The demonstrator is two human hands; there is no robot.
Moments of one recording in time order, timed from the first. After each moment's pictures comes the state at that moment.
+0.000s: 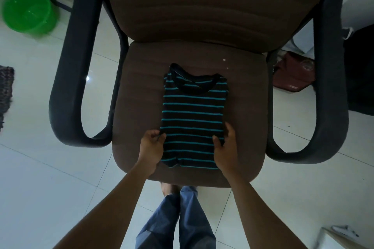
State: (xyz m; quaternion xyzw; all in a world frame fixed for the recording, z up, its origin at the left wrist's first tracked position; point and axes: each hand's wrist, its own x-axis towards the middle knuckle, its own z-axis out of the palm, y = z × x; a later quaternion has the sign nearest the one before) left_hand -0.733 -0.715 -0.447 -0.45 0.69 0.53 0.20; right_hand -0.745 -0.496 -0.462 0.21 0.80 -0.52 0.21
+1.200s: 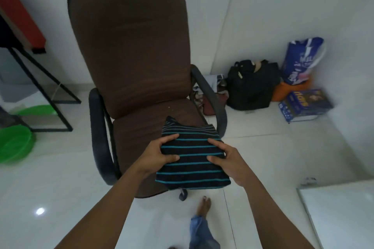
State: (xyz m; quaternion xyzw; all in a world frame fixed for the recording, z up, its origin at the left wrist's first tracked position) left_hand -0.656 -0.727 -0.132 0.09 0.72 0.58 0.38; right_hand -0.544 -0.482 -0.135 0.23 0.71 -0.66 0.12
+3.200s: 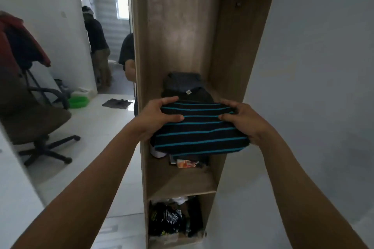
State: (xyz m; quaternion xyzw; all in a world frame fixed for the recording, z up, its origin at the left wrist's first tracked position) left_hand 0.489 -0.199 0.187 0.71 0.31 0.30 0.56; right_hand 0.737 -0.319 0.200 0.67 0.49 -0.30 -0.47
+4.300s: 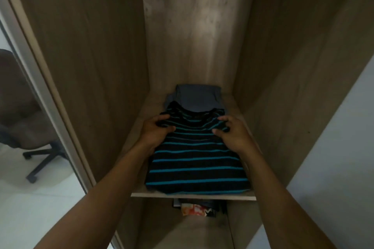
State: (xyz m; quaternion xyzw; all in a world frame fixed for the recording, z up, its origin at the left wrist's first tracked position) left_hand 0.657 0.087 0.118 0.56 0.49 0.43 0.52; right_hand 0.888 0.008 0.124 0.69 0.50 -0.27 -0.45
